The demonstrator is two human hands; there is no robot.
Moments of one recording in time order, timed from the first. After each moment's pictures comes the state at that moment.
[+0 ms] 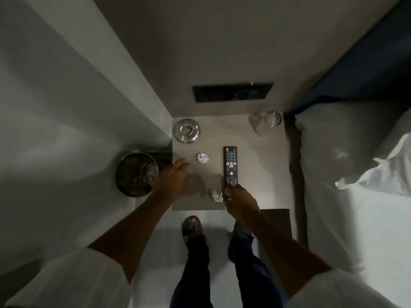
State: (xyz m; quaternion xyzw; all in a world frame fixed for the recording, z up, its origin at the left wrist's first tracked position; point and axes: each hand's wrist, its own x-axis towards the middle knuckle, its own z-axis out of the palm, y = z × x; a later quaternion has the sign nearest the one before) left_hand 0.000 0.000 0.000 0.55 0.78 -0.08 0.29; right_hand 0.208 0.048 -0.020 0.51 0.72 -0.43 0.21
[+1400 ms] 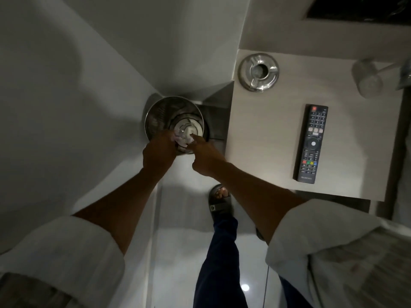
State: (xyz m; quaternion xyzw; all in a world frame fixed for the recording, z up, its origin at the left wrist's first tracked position) left_hand -0.160 -0.140 -0.152 0.37 0.89 0.07 0.27; right_hand -0.038 -0.053 -0.154 0.32 0.80 -0.46 0.21
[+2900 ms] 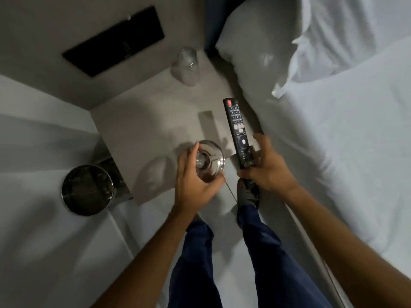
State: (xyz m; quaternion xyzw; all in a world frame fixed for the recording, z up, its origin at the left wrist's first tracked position) left_hand 0.189 -0.035 -0.041 0.53 0.71 0.24 0.39; right_hand 0.376 0.016 0.007 0.72 0.49 -0.49 -0.06
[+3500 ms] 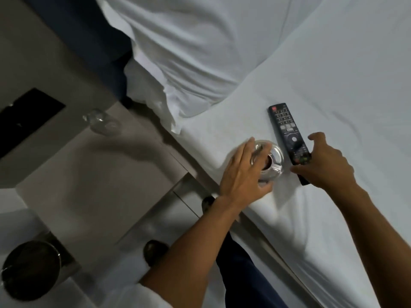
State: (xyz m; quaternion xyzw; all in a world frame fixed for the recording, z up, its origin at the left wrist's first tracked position) left_hand 0.475 0.025 -0.007 0.86 0.42 0.14 0.27; right_hand 0.651 0.001 0.068 0.89 0.39 -0.24 0.04
